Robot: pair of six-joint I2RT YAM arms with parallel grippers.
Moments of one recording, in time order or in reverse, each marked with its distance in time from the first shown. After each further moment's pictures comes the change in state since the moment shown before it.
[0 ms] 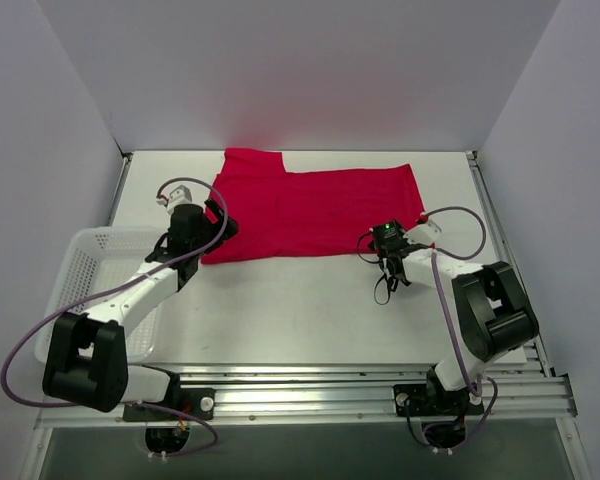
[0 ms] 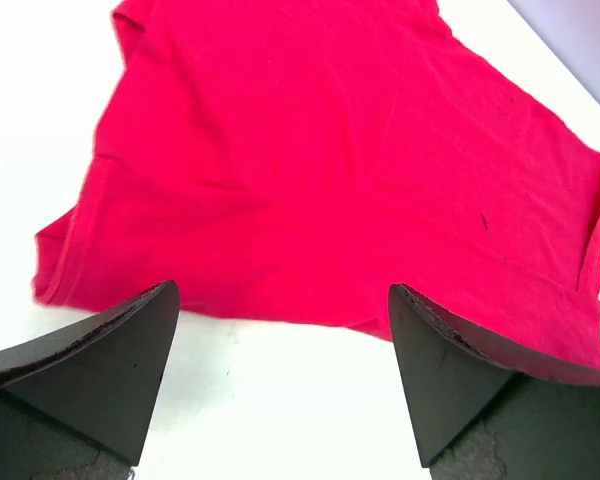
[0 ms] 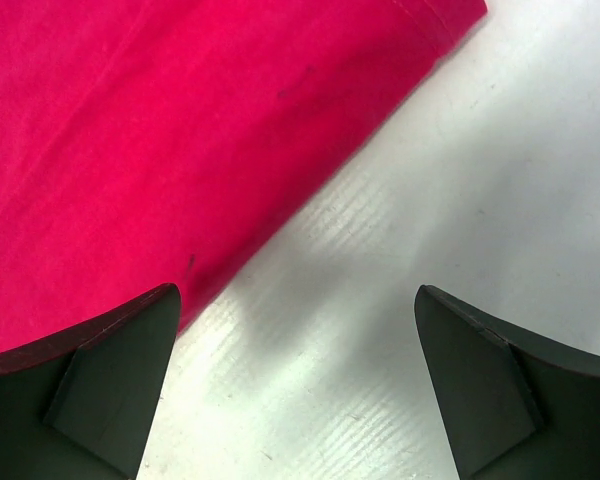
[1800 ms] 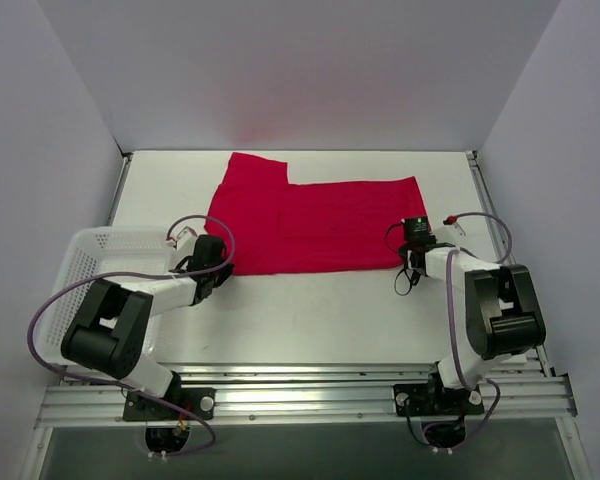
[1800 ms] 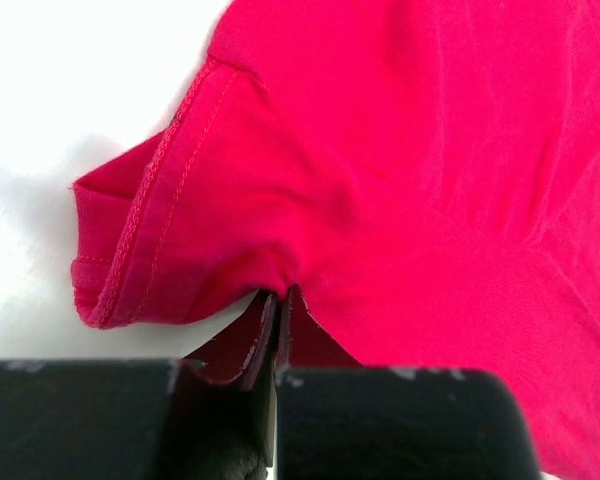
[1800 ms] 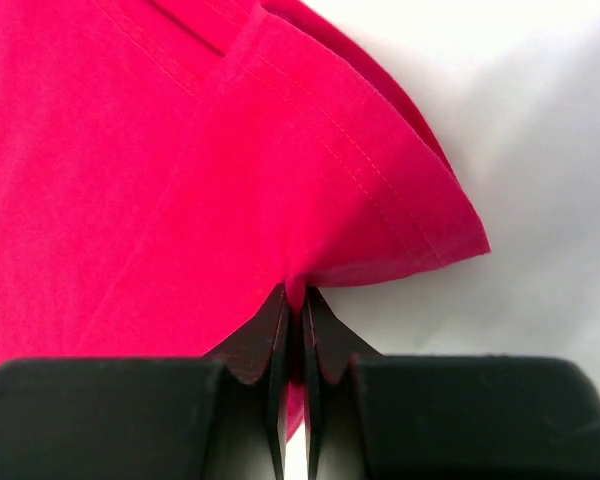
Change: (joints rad) left arm -0.072 0.167 -0.197 0.112 -0.168 -0.302; right arm -0.218 0.009 -0.031 0.093 -0.206 -0.013
